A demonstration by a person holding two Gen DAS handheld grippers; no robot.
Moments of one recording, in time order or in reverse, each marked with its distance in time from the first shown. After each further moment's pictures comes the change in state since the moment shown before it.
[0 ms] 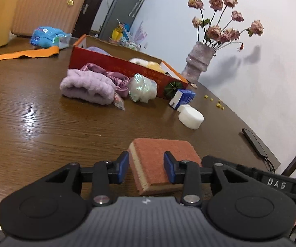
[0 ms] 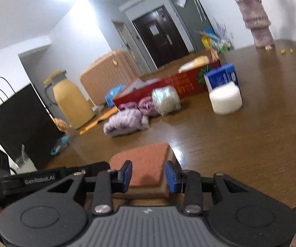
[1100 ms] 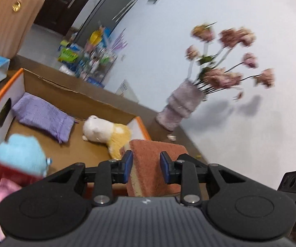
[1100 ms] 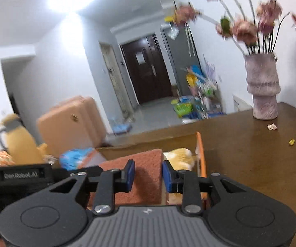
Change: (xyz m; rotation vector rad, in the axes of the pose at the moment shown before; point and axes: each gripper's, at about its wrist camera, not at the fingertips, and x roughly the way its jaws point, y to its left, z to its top) left arm 0.197 -0.004 0.217 -0.124 -0.010 -0.193; right arm 0.137 -0.053 0.220 -0.106 -0.127 -0.172
